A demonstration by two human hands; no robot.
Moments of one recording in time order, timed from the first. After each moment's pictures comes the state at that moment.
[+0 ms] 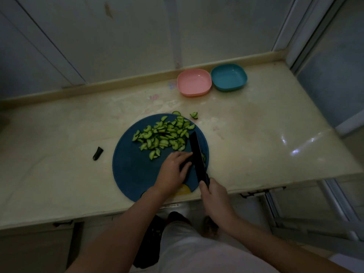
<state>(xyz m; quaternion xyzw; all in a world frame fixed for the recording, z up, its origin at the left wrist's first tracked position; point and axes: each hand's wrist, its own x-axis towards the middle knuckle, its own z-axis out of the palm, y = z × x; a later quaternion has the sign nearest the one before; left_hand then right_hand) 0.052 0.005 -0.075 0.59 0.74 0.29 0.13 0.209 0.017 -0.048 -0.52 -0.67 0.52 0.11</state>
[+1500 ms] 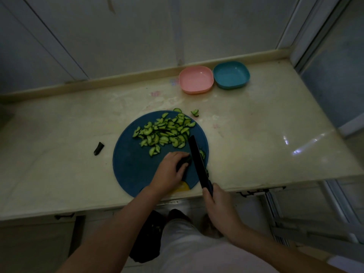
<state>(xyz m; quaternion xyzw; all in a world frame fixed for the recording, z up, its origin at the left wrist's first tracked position) 0.052 -0.005 -0.070 0.59 0.75 0.27 0.14 0.236 0.008 -0.046 -0.48 -0.70 0.52 0.10</state>
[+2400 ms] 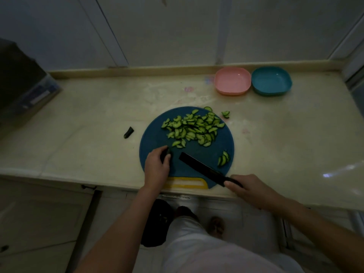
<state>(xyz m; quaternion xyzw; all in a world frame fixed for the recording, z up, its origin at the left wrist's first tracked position) 0.009 -0.060 -0.066 0.28 0.89 0.34 0.09 0.238 0.099 -0.053 -0.24 -0.87 0.43 -0.10</state>
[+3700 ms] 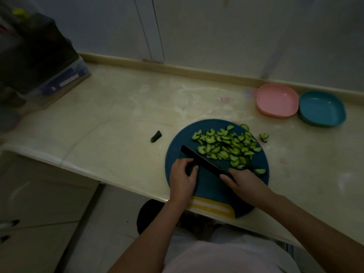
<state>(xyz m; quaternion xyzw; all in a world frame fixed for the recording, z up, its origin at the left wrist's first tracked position) -0.009 -0.056 -0.079 0.19 0.87 0.44 0.09 0.102 0.098 -0.032 -0.21 -0.92 0.29 -0.16</state>
